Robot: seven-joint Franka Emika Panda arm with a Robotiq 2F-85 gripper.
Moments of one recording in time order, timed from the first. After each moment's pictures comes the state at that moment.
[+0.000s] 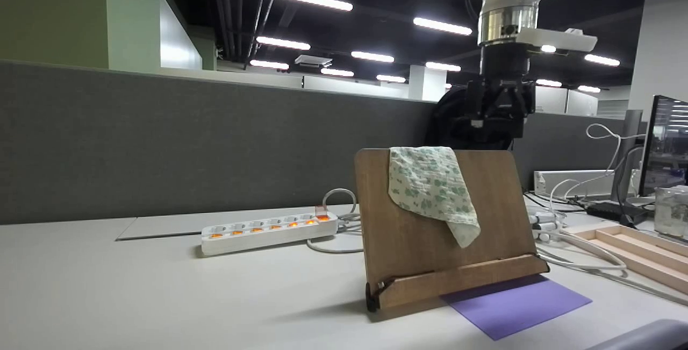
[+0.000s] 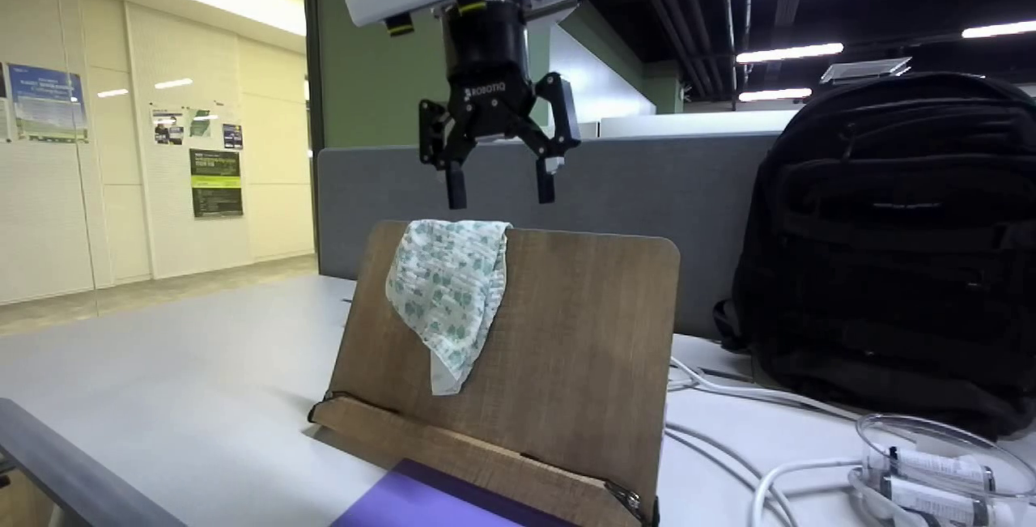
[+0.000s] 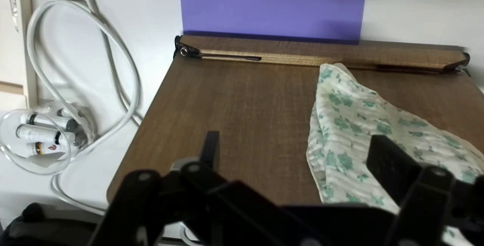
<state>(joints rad) -0.12 -0.25 -0.16 -2.51 -0.16 2.33 -0.20</state>
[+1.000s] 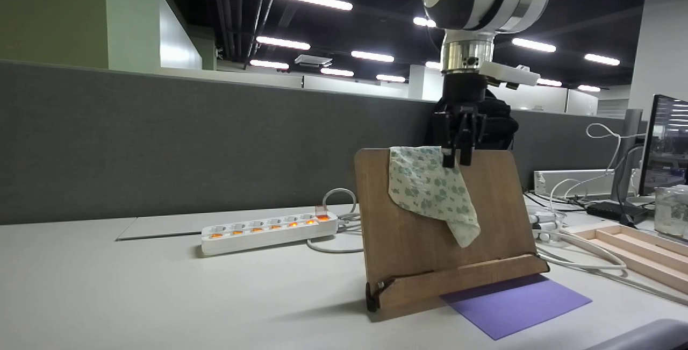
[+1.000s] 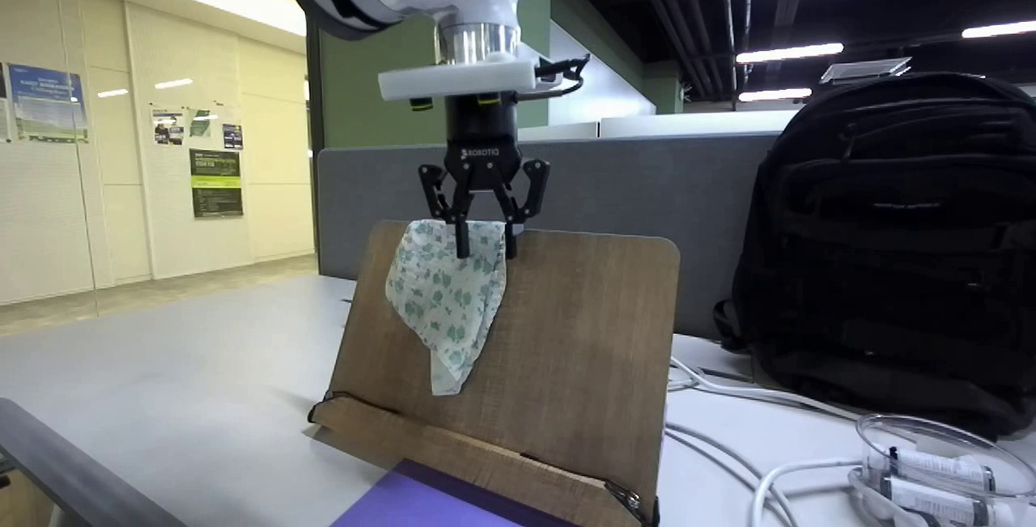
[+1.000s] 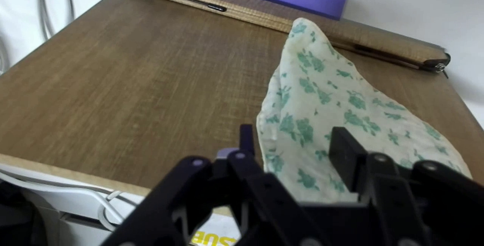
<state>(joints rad) -0.07 -0.05 -0.11 -2.42 -0.04 2.42 -0.40</state>
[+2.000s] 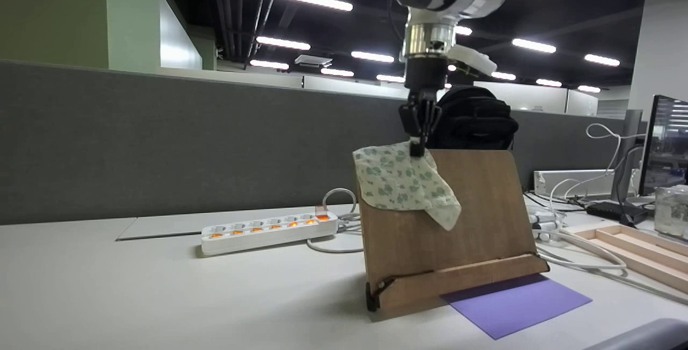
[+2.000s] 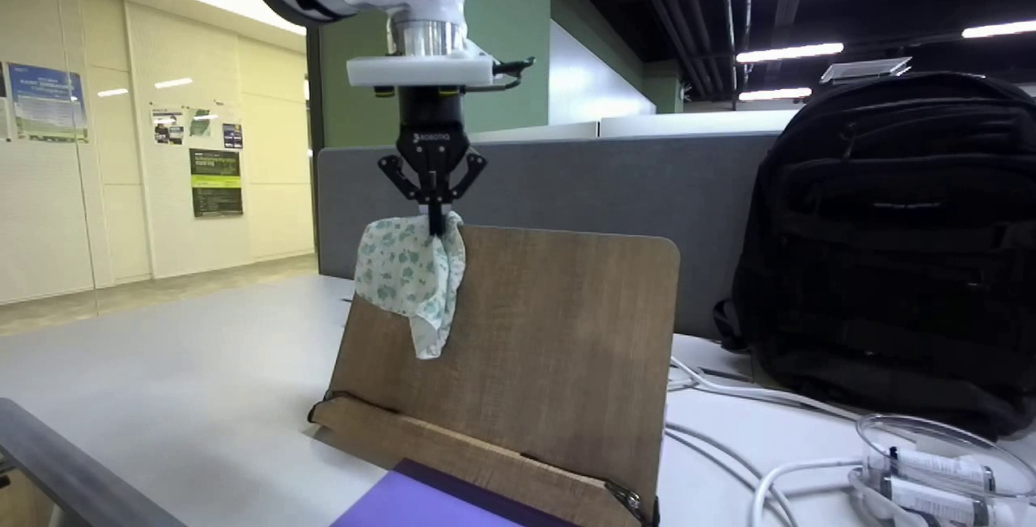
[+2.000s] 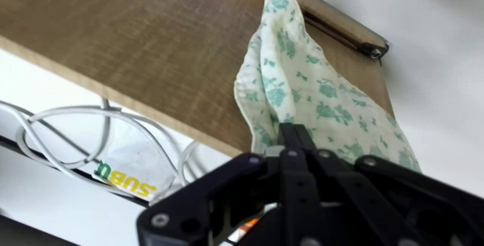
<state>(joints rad) 0.00 -0.07 -0.02 -2.39 0.00 2.39 -0.51</state>
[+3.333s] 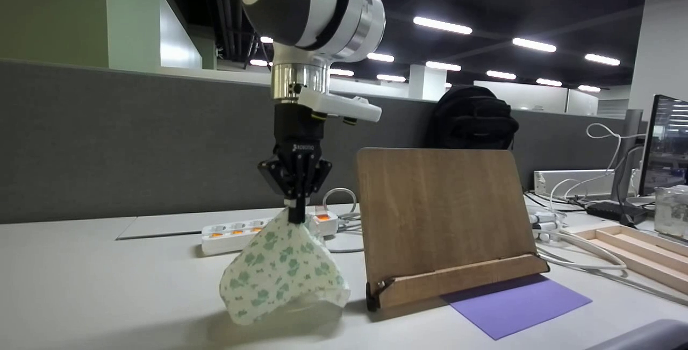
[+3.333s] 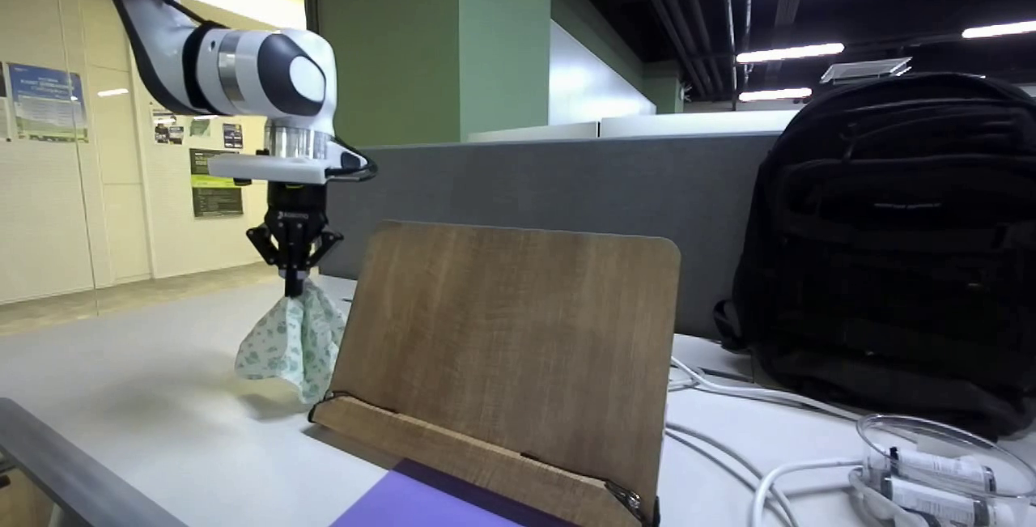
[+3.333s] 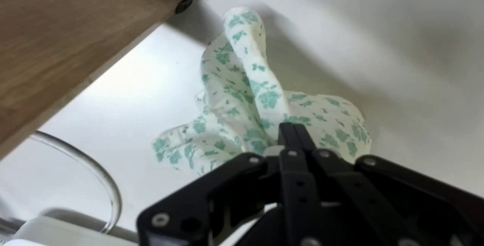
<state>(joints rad) 0.23 0.25 0.20 -2.24 0.02 2.43 -0.09</state>
